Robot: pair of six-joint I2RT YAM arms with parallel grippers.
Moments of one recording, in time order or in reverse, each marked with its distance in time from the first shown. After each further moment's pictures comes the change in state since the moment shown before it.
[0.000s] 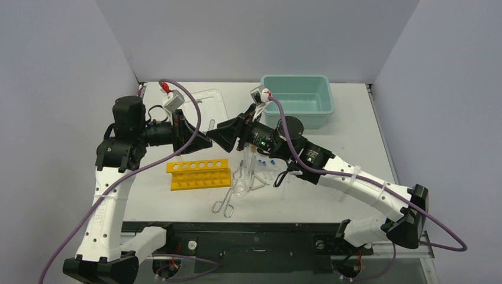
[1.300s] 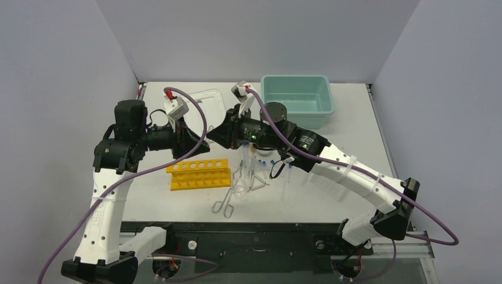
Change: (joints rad) left arm -0.019 -0.005 0.036 -0.182 -0.084 0.229; right arm -0.006 0.113 0.275 -0.409 -0.087 -0.092
